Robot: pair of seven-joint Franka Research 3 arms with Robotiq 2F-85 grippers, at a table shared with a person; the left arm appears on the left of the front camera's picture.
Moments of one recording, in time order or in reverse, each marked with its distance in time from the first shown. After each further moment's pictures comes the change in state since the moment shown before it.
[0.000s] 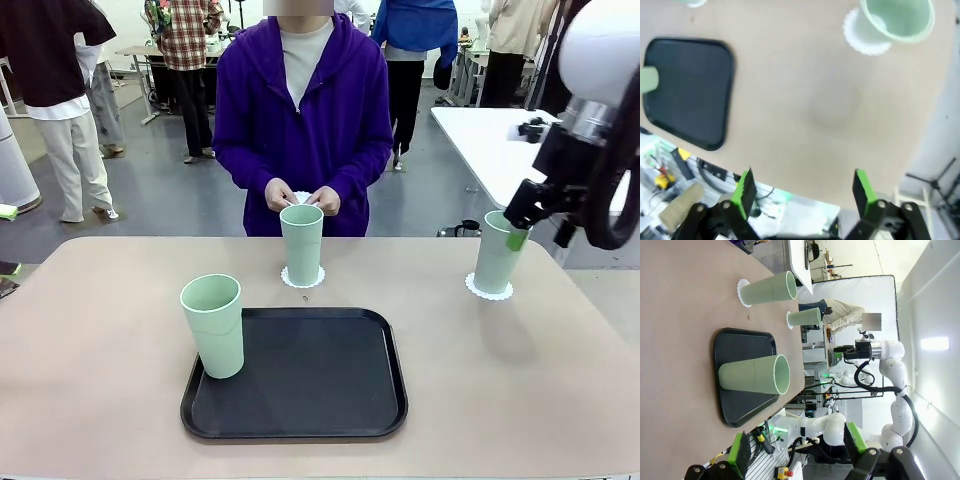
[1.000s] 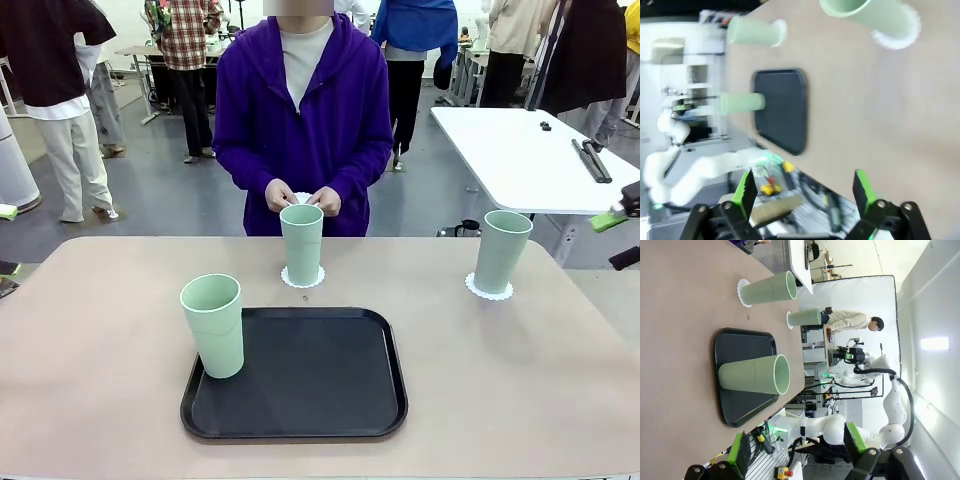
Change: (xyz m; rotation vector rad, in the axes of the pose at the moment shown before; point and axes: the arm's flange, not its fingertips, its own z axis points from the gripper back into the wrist) left arm 0.000 0.000 0.000 0.000 0.000 0.000; right arm -0.077 -0.168 -0.023 0.784 -0.215 -0.223
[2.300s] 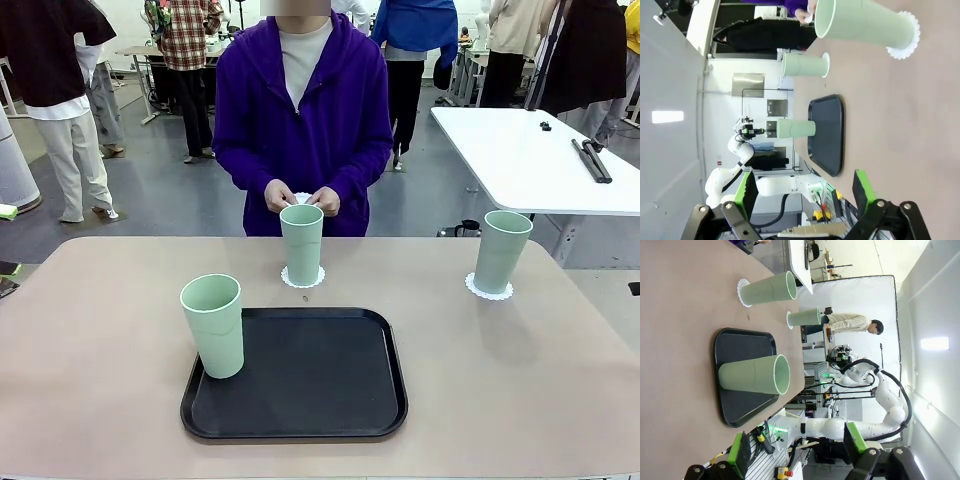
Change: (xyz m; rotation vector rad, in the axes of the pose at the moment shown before) left arm 0.000 0.000 0.000 0.000 0.000 0.000; right arm -0.034 -0.105 0.010 0.343 -0.178 -0.123
